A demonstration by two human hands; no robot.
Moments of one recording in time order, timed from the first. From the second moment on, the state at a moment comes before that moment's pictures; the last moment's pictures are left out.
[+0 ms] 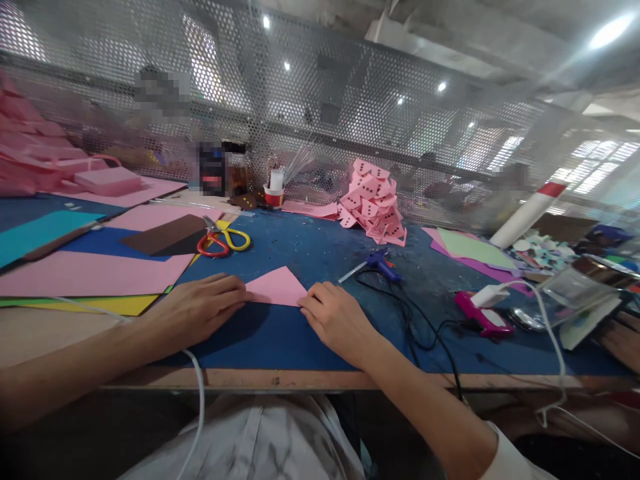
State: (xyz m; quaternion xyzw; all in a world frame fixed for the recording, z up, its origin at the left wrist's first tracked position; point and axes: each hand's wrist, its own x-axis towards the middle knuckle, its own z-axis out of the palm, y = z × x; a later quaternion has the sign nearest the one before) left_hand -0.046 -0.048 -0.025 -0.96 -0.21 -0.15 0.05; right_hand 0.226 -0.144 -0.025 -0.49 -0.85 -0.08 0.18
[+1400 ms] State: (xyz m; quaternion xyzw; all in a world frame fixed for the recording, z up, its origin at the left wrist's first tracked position) left_hand -0.029 -0.054 -0.022 -0.98 -0.17 -0.13 0.06; right_hand 0.205 -0.137 -0.017 -0.46 -0.87 -0.13 0.11
